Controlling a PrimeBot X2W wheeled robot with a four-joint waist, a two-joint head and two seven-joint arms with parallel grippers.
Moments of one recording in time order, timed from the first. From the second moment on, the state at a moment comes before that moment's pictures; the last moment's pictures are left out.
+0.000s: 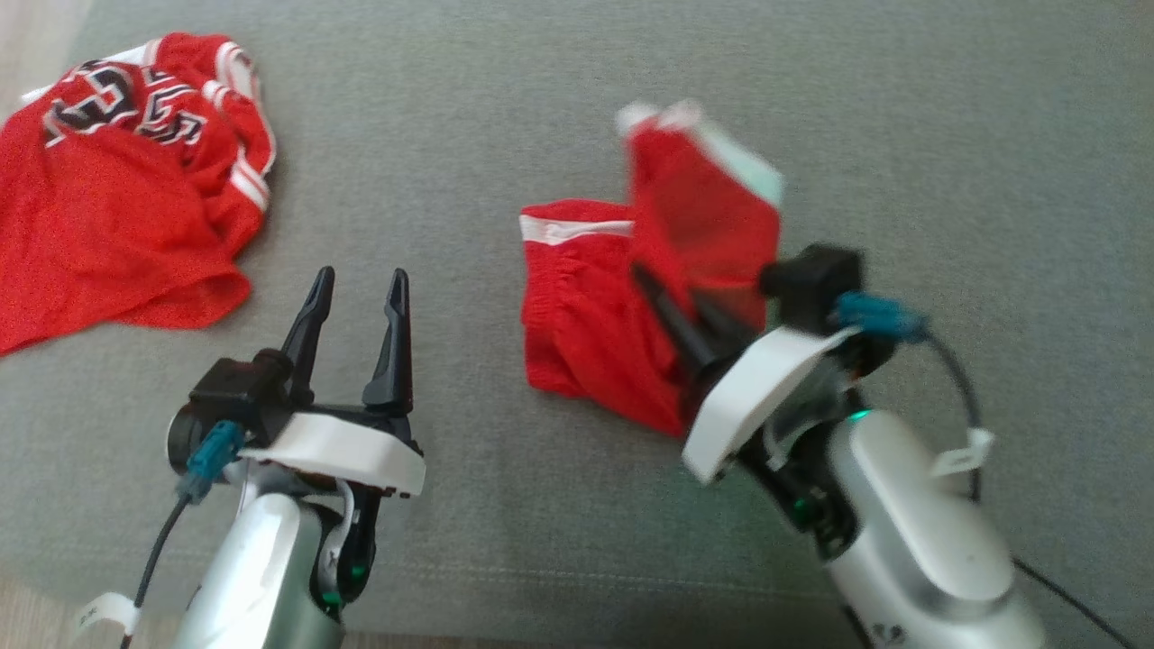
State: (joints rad) left arm -0.21 0.12 -0.30 0.19 -0.32 0.05 -0.25; right arm -0.37 -0.06 0.46 0.13 0.39 0.12 0.27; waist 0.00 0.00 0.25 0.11
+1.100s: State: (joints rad) left arm -0.21 0.13 -0.27 0.20 -0.32 0.05 -0.25; right arm -0.26 -0.07 0.20 0.12 0.29 0.12 -0.03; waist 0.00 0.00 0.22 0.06
